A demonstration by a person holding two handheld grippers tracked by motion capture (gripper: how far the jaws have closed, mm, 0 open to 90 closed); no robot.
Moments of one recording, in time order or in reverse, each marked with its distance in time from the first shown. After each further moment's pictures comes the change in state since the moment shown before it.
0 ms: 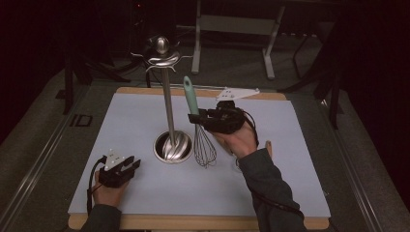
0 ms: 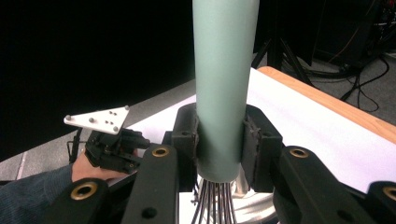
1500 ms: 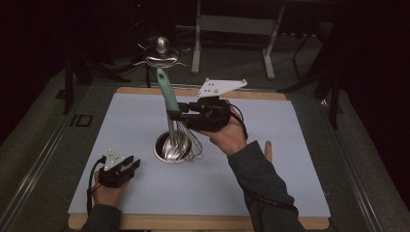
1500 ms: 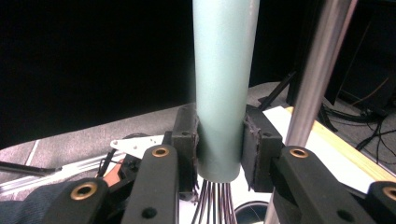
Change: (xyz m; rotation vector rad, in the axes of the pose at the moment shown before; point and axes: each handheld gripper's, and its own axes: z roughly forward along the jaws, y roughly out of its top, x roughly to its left) left arm 0.000 0.000 -0.001 -0.007 0.005 -0.010; right arm 0.048 0.042 0.007 -0.048 0.095 -0.160
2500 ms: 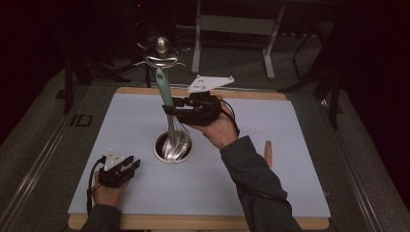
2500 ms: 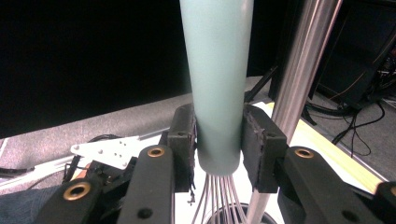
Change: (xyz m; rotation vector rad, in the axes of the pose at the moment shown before) left arm 0.000 0.000 0.000 0.000 -0.002 0.000; right arm -0.013 0.000 0.026 0.028 -0.078 -0.014
